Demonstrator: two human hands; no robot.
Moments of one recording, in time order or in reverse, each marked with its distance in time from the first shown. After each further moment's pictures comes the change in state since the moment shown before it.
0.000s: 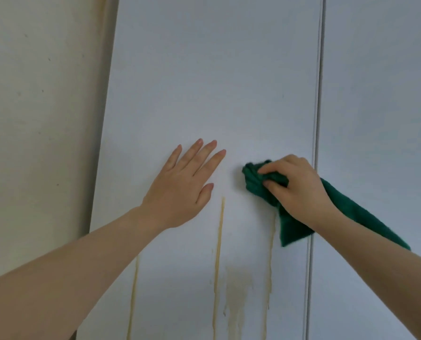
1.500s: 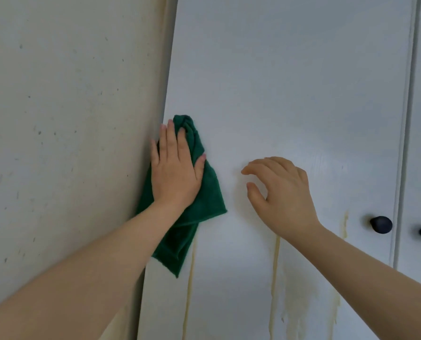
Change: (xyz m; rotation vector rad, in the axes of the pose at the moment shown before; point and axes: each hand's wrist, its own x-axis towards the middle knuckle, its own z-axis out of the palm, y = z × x) left_hand -0.034 -0.067 0.005 0.239 0.021 -0.700; right_hand 0.009 -0.080 0.092 0.053 0.182 -0.196
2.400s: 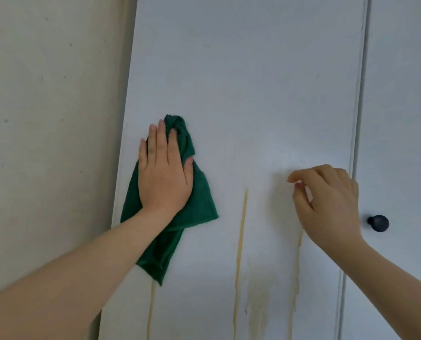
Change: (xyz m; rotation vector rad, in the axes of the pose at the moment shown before) left_hand -0.016 0.038 0.012 -0.113 0.158 0.081; right_hand -0.044 0.073 -0.058 -0.197 0.175 0.133
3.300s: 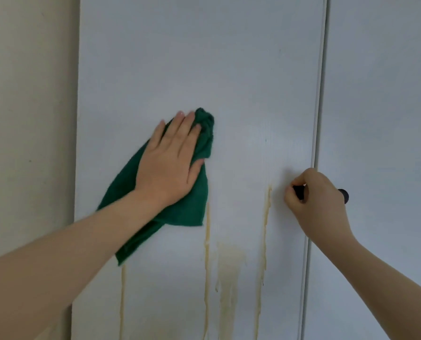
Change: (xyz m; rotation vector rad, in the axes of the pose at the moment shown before) left_hand -0.003 0.048 0.002 0.010 -0.027 0.504; right_hand -0.031 0.034 -0.026 0.132 -0.316 0.463
